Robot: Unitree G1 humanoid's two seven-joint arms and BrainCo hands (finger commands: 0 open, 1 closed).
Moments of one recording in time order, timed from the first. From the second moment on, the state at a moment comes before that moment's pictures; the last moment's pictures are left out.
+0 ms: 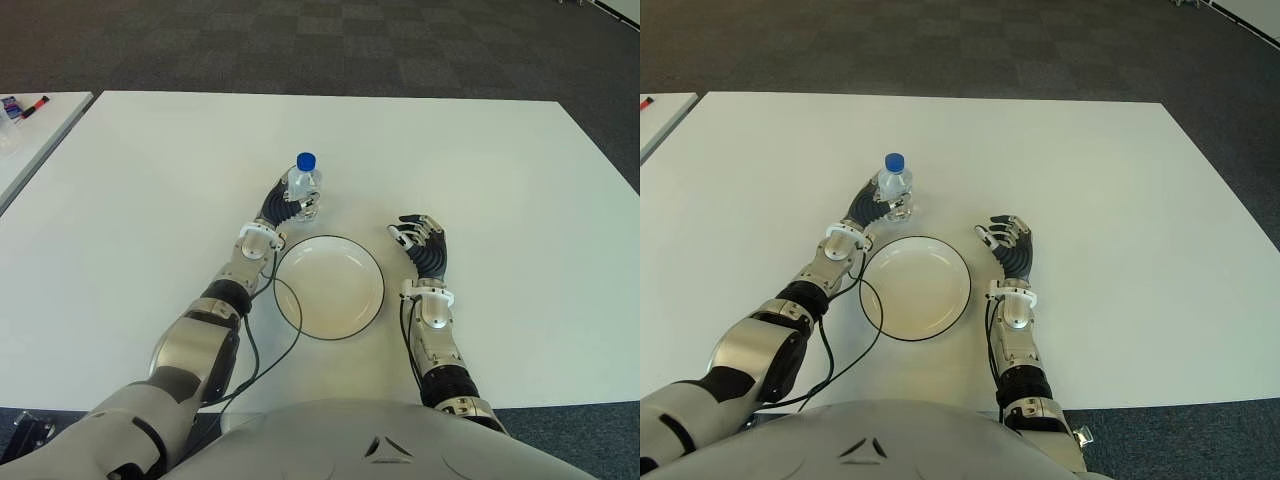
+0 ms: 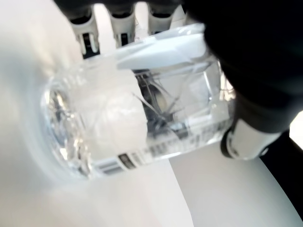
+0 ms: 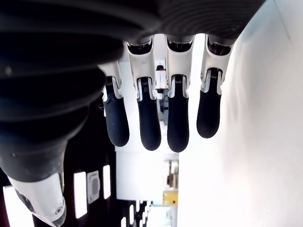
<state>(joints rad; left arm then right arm) -0.52 0.08 -0.10 1.09 0.20 -0.51 0.09 -0.04 0.04 -0.06 0.54 -0.08 -0.51 -0.24</state>
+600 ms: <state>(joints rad) -0.51 0.07 -0.10 1.09 0.26 -0.51 0.27 -0.04 0.05 -0.07 0.54 -0.08 -0.52 -0.24</state>
